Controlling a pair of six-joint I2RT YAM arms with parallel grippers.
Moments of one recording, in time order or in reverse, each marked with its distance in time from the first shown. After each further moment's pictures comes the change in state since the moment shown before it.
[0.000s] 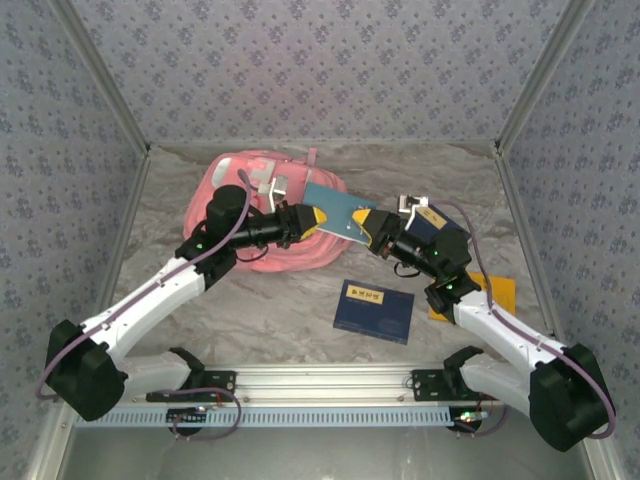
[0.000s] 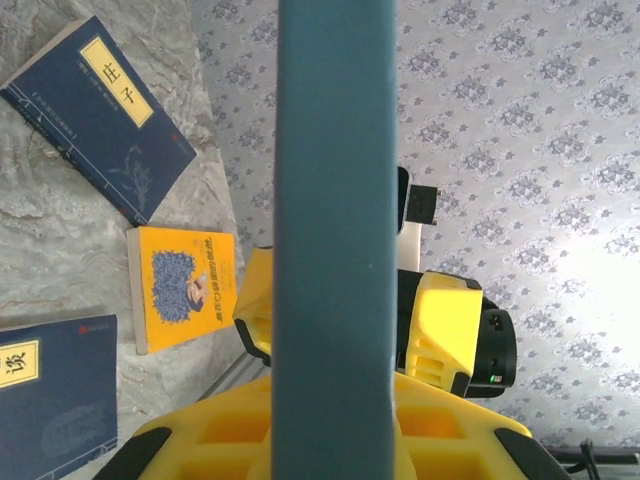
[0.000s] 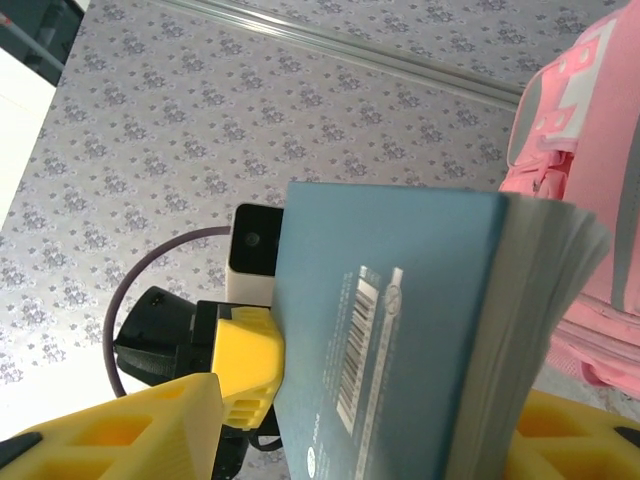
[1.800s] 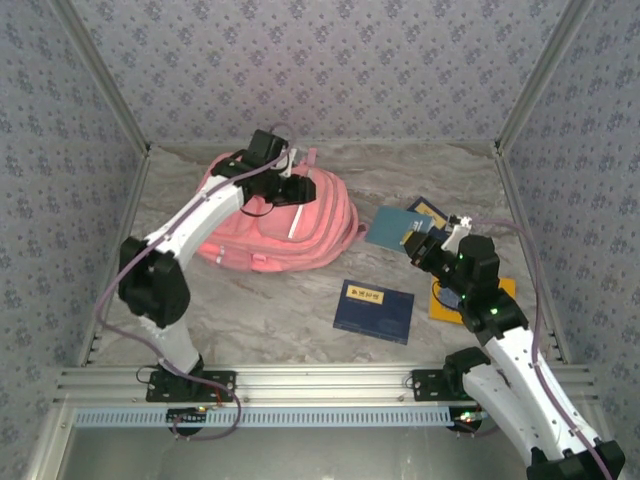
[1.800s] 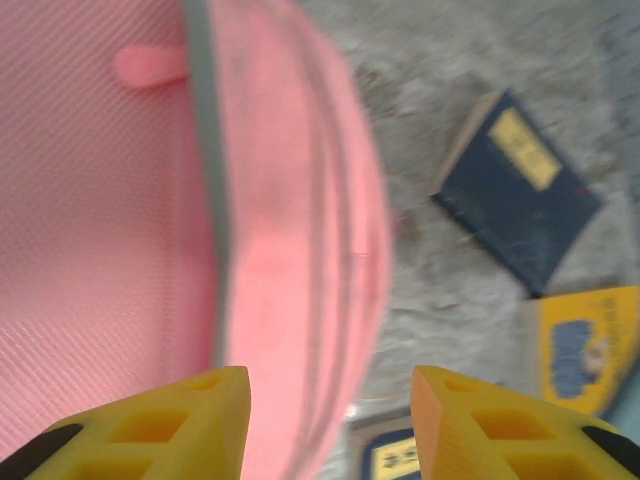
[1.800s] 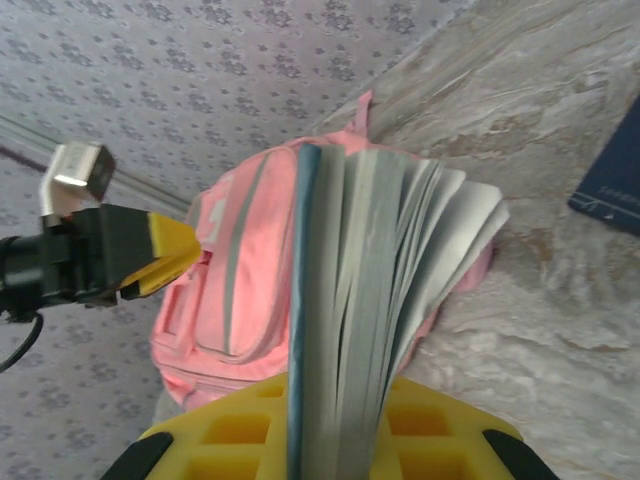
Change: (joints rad) left arm 0.139 0.615 0.724 -0.885 -0.332 0.802; right arm -0.166 -0.404 0.107 -1.042 0.353 -0.589
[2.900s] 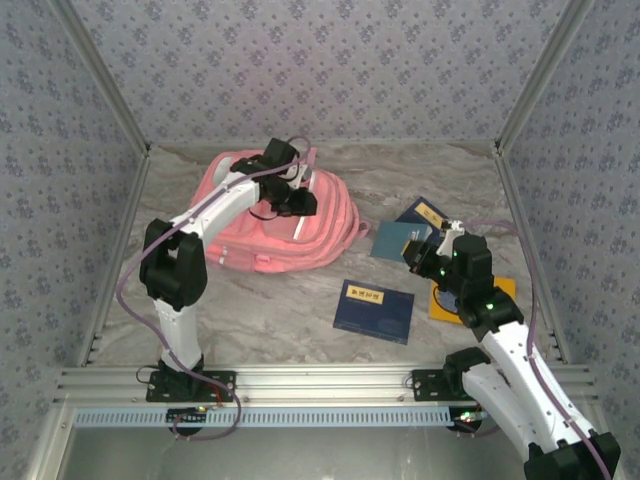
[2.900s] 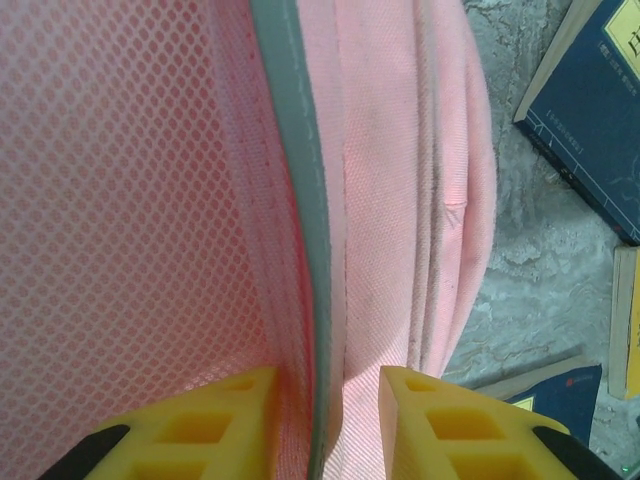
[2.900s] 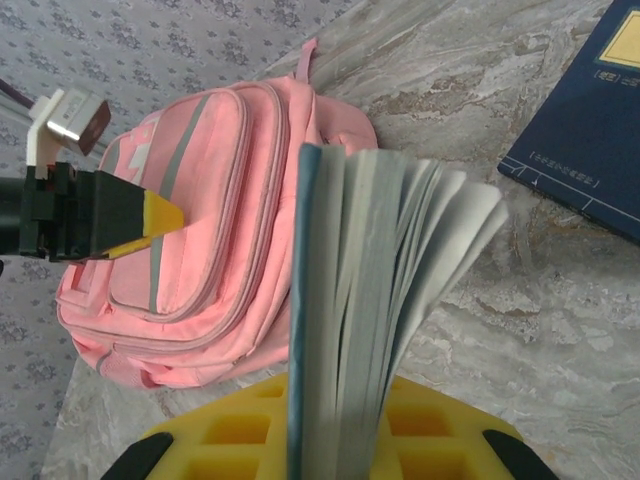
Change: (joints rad) left arm -0.016 0.137 0.050 -0.065 0.029 0.088; right arm -0.027 0.045 -0.029 -0.058 -0.020 -0.124
